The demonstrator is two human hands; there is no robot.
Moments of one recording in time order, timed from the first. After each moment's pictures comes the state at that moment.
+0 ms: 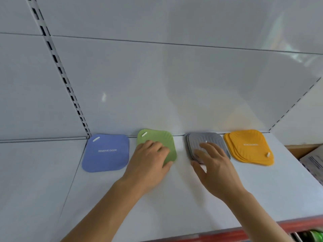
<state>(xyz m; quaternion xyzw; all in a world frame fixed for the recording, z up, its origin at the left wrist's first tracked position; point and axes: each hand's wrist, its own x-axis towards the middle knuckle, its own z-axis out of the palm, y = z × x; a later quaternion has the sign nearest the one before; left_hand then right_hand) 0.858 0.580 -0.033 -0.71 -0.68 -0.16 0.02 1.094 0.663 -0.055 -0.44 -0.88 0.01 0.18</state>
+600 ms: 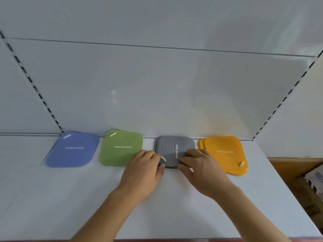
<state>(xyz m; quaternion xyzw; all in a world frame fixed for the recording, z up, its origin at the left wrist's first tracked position) 0.961 0.620 -0.059 -0.66 -0.73 -0.18 0.02 1.162 0.722 -0.045 -0.36 -0.92 0.05 0.10</state>
